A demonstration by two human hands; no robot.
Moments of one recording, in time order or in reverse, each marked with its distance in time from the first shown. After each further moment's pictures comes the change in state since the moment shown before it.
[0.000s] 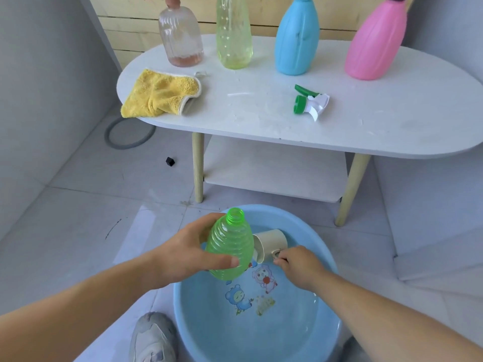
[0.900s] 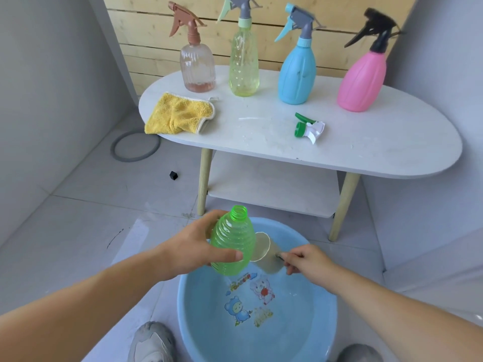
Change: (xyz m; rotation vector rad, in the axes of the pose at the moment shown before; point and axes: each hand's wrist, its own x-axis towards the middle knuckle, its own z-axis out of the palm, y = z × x) left_hand -0.012 0.017 -0.013 0.012 0.021 0.049; right_hand -0.033 -0.014 -0.047 0.654 0.073 0.114
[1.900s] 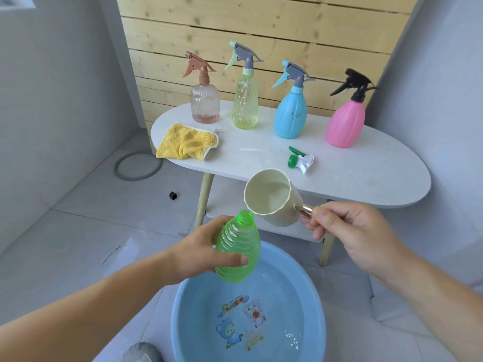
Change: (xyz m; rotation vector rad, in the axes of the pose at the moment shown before) left_hand -0.008 0.033 0.001 -0.109 -0.042 0.118; right_hand -0.143 -0.164 -0.083 0.064 0.245 -0.573
